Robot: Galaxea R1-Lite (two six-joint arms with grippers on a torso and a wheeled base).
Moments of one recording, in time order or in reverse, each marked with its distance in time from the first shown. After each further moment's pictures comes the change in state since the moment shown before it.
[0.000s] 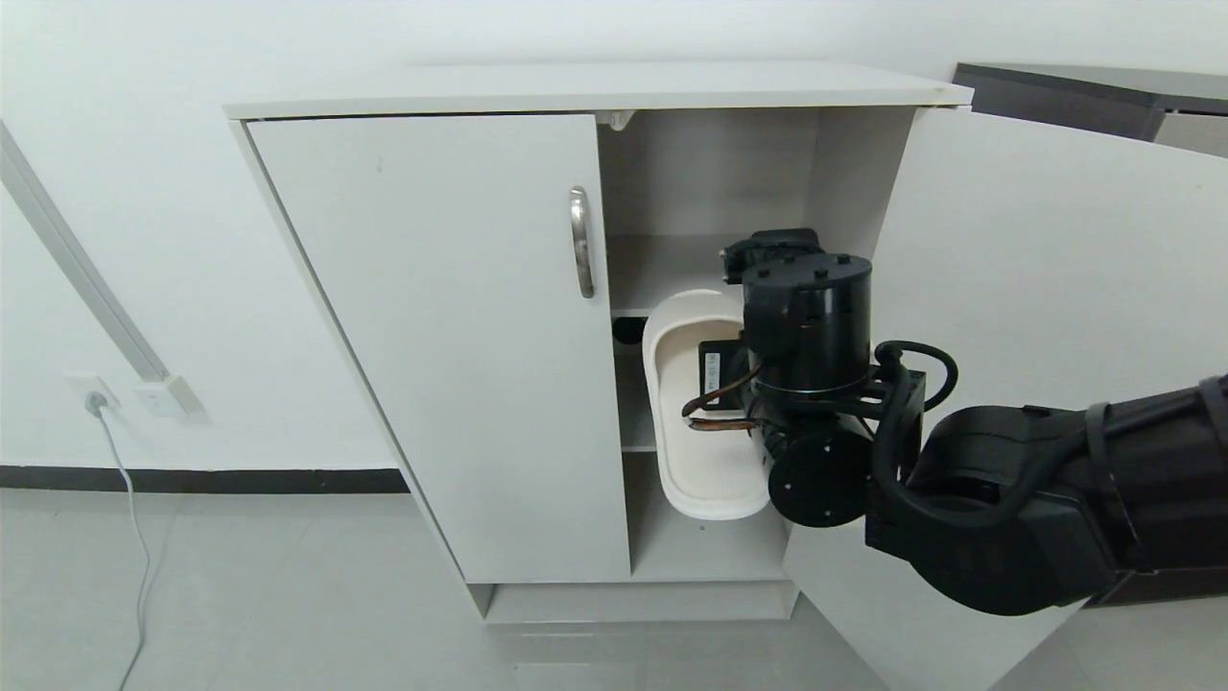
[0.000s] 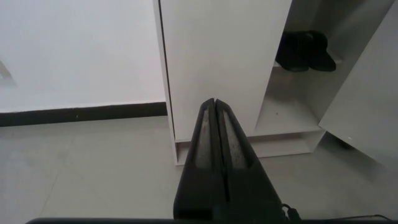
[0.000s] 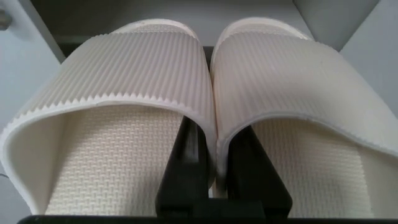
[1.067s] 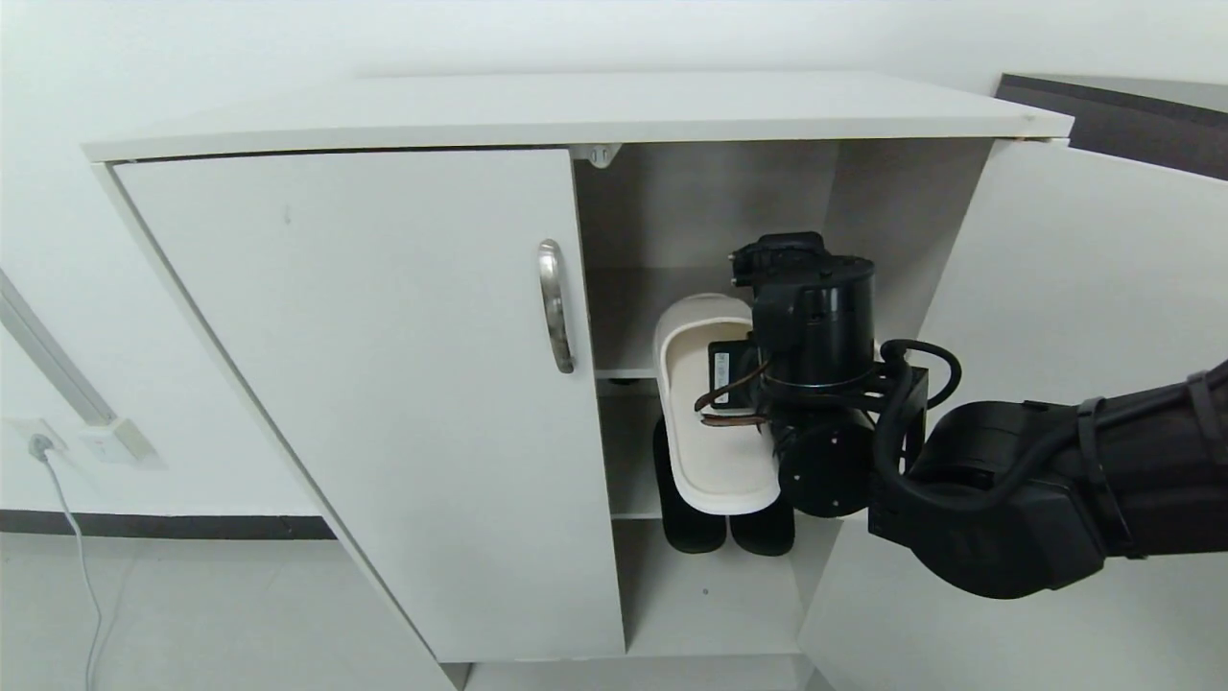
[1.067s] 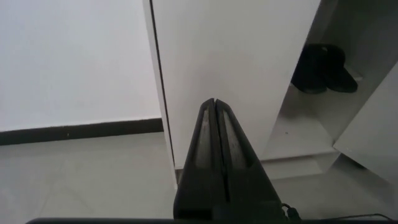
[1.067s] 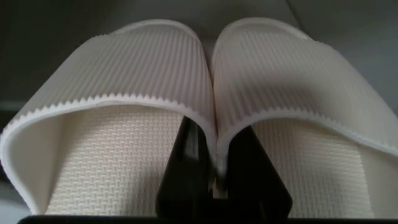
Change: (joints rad) left arm 0.001 0.000 0.000 0.000 -0.001 0.000; right arm -0.033 0.006 0.005 0.003 0.027 -0.002
